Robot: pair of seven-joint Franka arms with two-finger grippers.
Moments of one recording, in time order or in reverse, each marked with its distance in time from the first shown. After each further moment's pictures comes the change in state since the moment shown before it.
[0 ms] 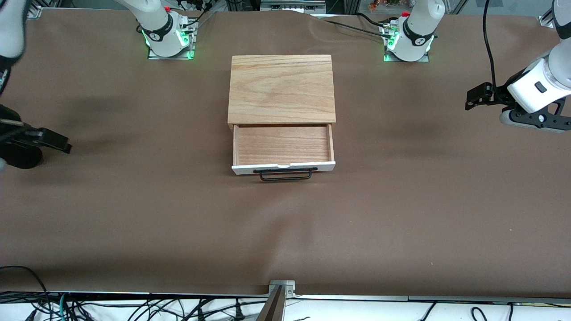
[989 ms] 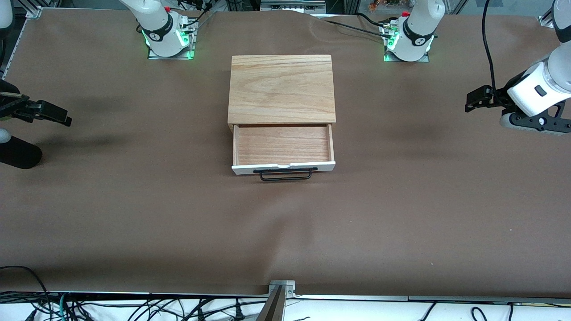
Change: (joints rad) left arm 0.000 0.012 0.000 0.014 0.000 -0.003 -0.019; right arm -0.263 -0.178 0.337 -0.252 -0.132 0.002 -0.004
